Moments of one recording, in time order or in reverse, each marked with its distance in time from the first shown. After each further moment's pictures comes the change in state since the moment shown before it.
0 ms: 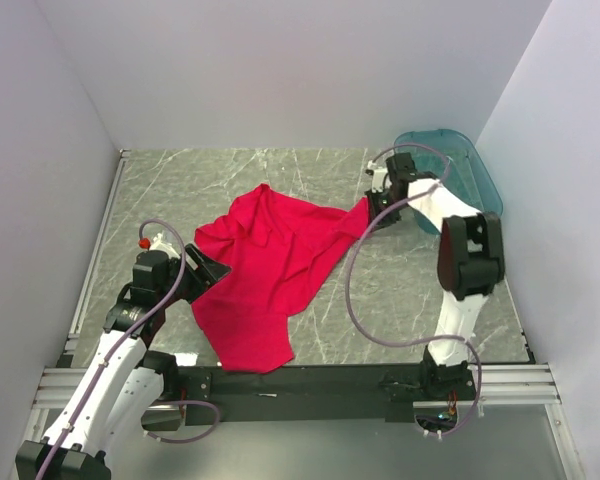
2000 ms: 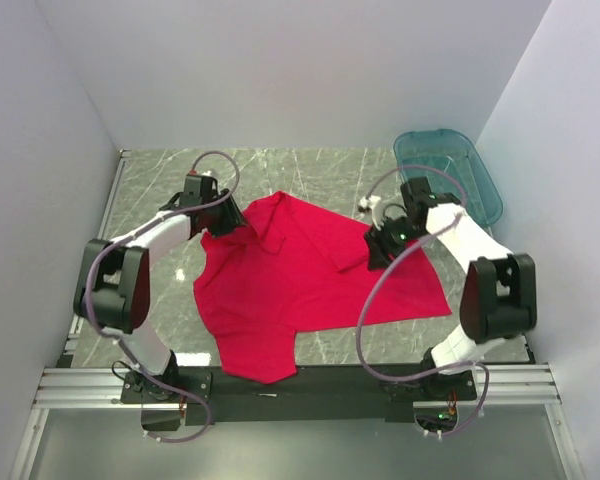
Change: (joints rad) left arm -0.025 1.036 0.607 0.171 -0.052 0.263; right arm -0.031 -0.415 -0.351 -0.252 -0.315 -0.692
